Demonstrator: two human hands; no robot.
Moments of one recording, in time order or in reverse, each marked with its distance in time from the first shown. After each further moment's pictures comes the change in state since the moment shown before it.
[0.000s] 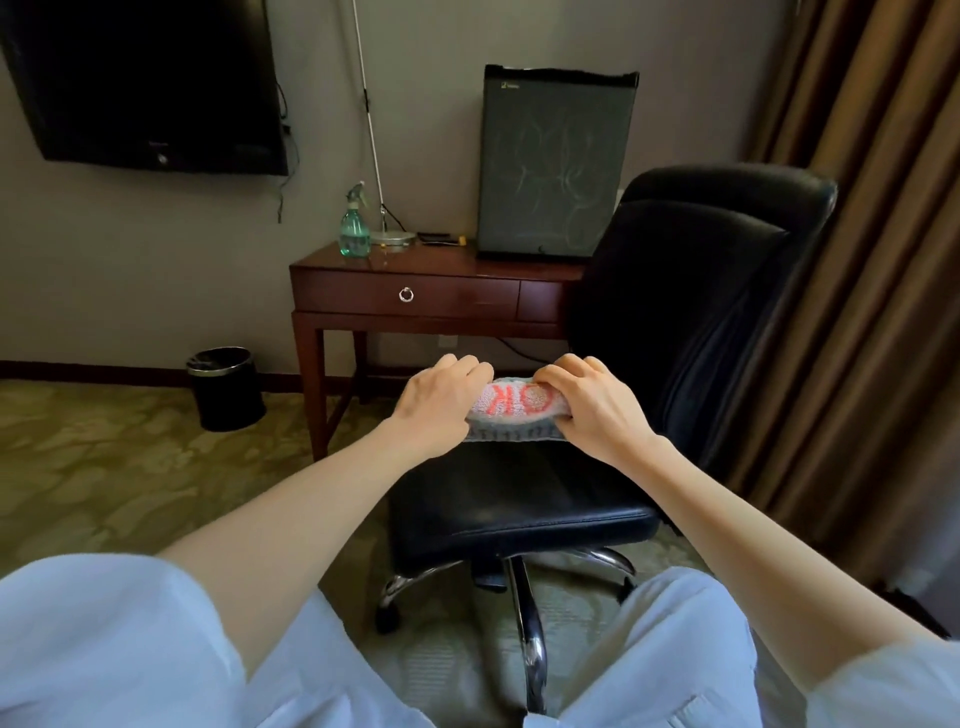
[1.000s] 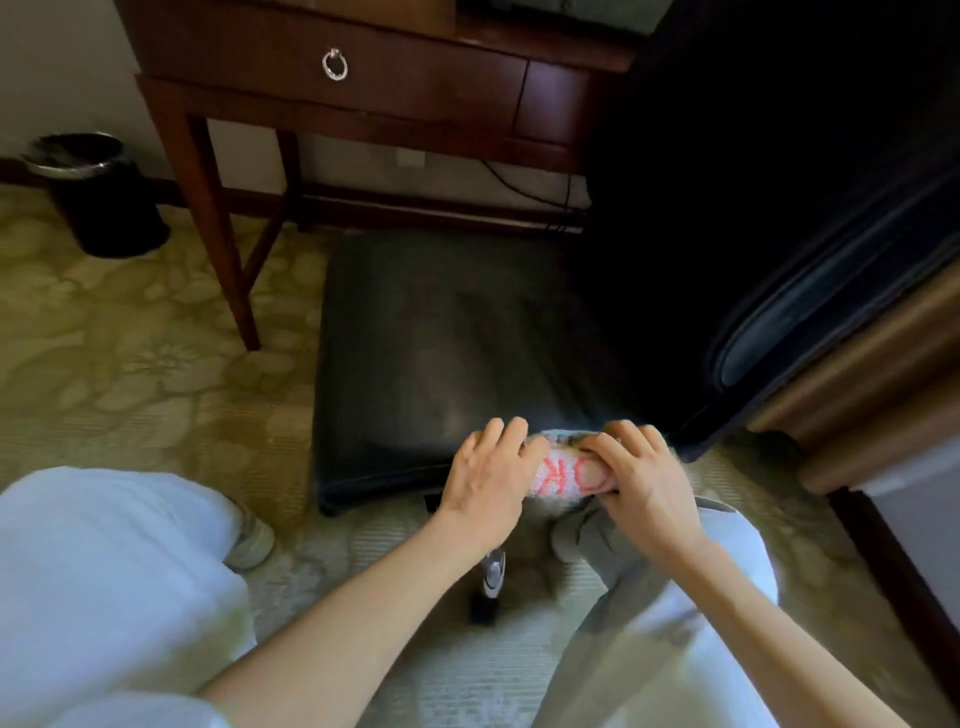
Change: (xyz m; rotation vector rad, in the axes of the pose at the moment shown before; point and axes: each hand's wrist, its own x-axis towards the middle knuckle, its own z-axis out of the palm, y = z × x) left_hand 0.004 0.076 0.238 -0.279 -0.191 -0.052; right_hand -0.093 0.093 0.185 0.049 -0.226 0.128
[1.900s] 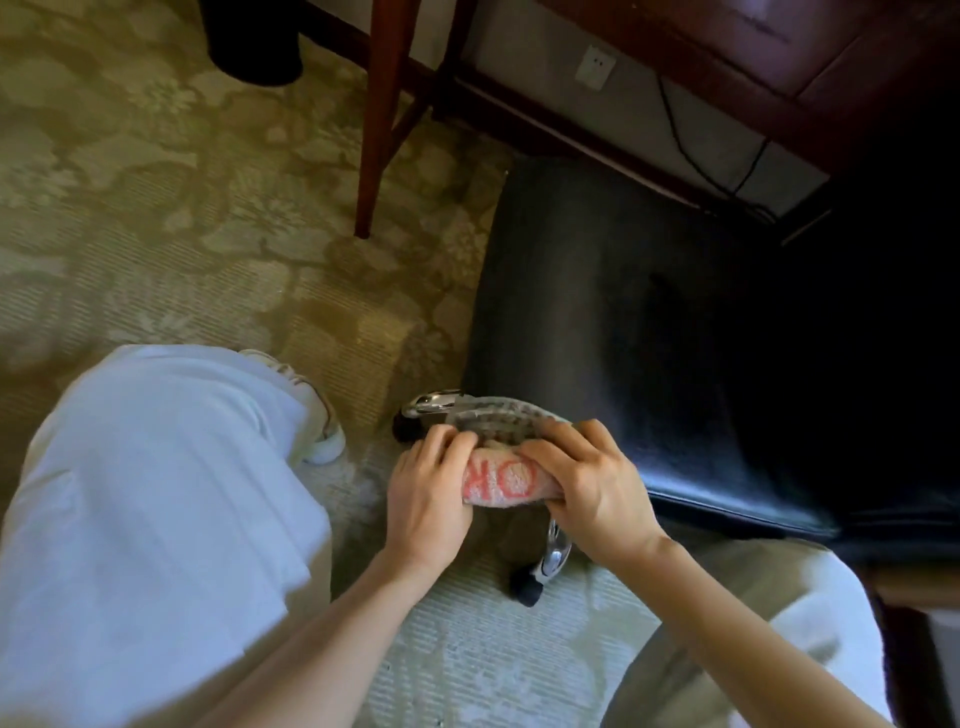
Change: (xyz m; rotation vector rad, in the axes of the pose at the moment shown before) left_hand -0.128 -0.166 0.043 -0.412 0.203 -0.631; right_hand 0.092 -0.183 0.090 0.087 -0.236 -0.418
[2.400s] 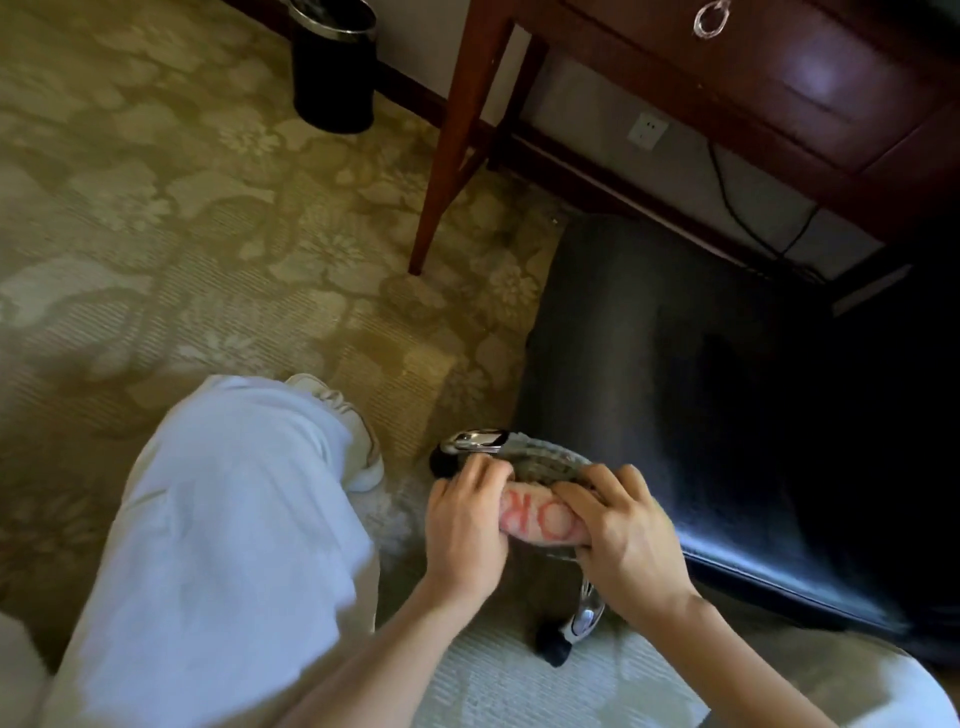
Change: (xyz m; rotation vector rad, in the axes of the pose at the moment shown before) left_hand 0.011 -0.006 -0.012 -0.052 0.069 -0.075; right_hand 0.019 -0.023 0.000 -0.030 -0.014 0.034
